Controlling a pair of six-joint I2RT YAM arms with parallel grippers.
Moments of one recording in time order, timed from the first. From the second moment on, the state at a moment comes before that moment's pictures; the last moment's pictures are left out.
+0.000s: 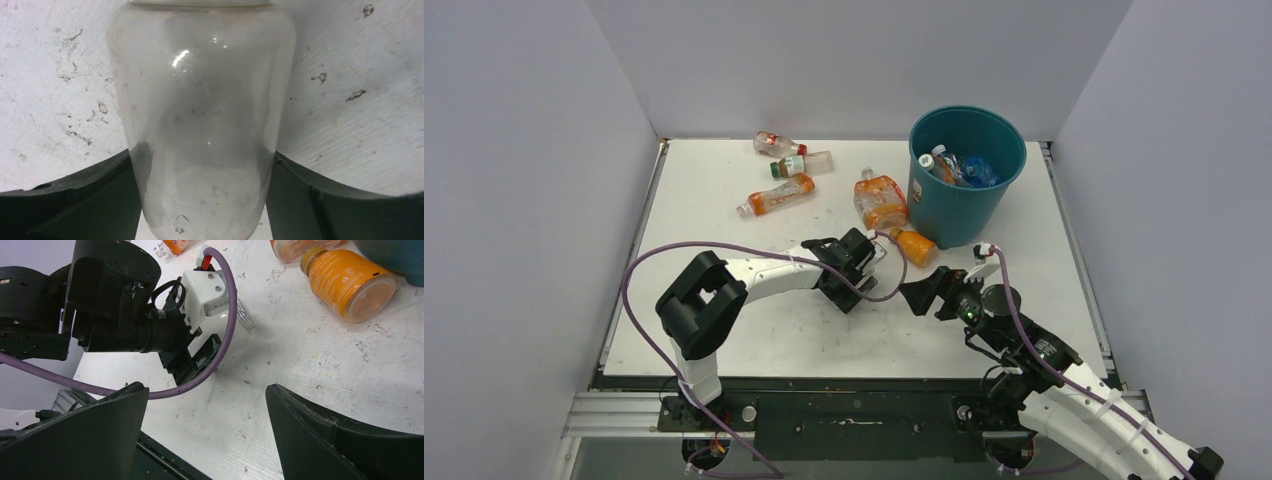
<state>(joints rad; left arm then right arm) -0.86 1.83 1.19 -0.55 -0.19 -0.04 0.74 0.53 0.48 -0.25 0.12 0.67</state>
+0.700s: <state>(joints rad) -0.58 0.83 0.74 -0.02 0.22 -0.24 0.74 0.68 0.77 -0.09 0.03 0.56</state>
